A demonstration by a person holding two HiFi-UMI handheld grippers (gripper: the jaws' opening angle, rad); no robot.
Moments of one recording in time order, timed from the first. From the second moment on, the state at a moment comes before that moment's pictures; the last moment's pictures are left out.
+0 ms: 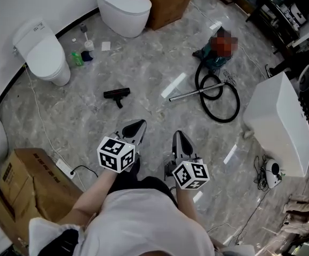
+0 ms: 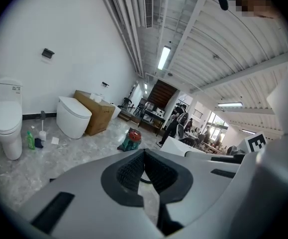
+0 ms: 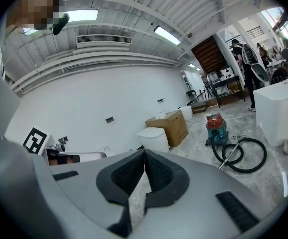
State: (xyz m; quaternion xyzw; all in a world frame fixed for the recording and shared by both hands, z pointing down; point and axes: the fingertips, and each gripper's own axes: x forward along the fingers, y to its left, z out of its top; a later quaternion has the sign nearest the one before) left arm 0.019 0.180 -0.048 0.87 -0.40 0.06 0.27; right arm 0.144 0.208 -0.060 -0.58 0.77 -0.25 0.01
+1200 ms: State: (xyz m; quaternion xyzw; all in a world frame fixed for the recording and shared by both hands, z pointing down) left arm 0.016 0.070 -0.023 0.83 -0.47 0.07 0.31; right arm 0.152 0.059 -0.033 -0.51 0.81 -0.29 -0.03
